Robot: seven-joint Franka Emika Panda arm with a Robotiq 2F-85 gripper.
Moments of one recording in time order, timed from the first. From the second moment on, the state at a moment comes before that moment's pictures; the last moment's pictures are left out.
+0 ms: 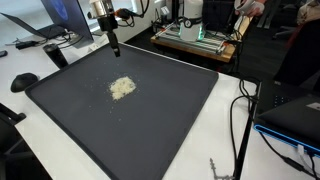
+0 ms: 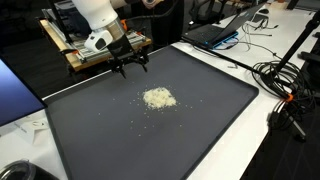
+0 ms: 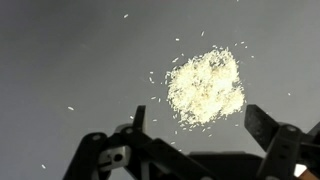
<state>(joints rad) -0.22 0.25 -0.13 -2.24 0.59 2.48 -0.16</state>
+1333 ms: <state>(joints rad) -0.30 0.74 -0.10 -1.39 0.36 1.89 -0.06</state>
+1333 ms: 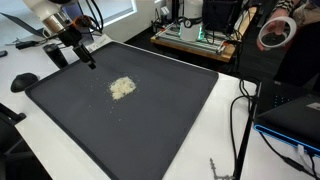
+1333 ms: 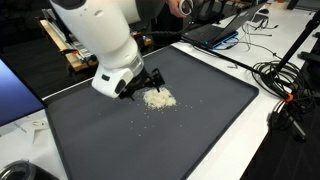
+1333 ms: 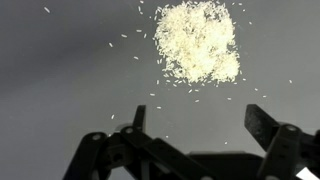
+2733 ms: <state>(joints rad) 0.08 1.08 -0.13 -0.76 -0.13 1.51 0.20</state>
